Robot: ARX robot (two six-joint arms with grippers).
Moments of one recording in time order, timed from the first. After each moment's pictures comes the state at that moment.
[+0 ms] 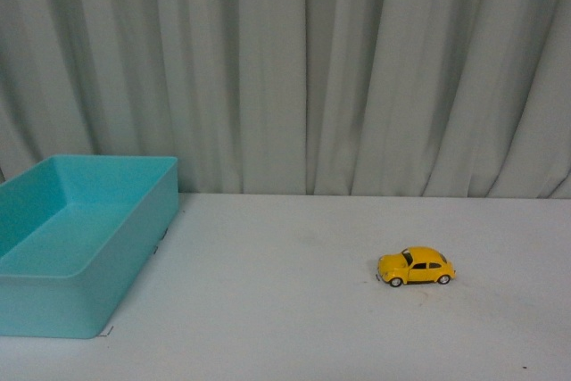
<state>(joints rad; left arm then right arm) 0.00 0.01 0.01 0.00 0.00 0.00 0.00 0.00 0.01 0.00 0.00 -0.01</state>
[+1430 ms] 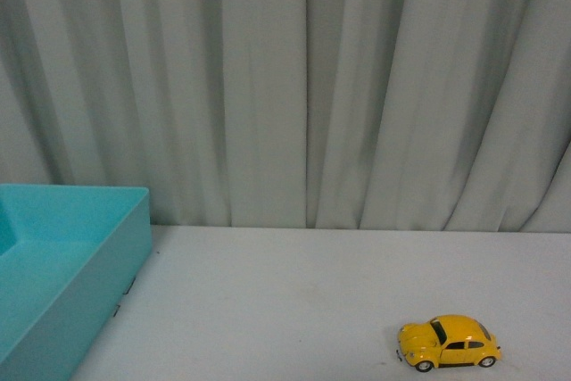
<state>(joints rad) 0.00 0.01 0.01 0.00 0.00 0.00 0.00 0.00 0.01 0.00 0.00 -0.01</state>
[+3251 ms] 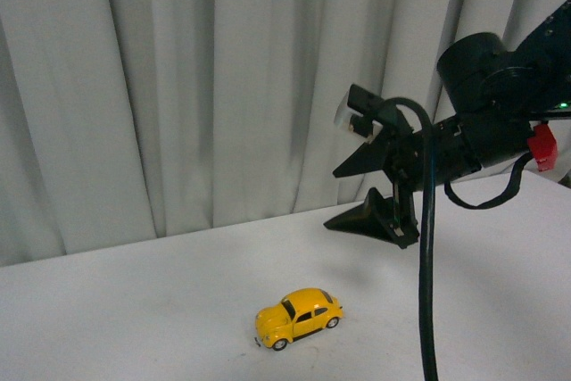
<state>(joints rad) 0.00 0.01 0.01 0.00 0.00 0.00 -0.18 1.98 1.23 -0.16 -0.79 -1.03</state>
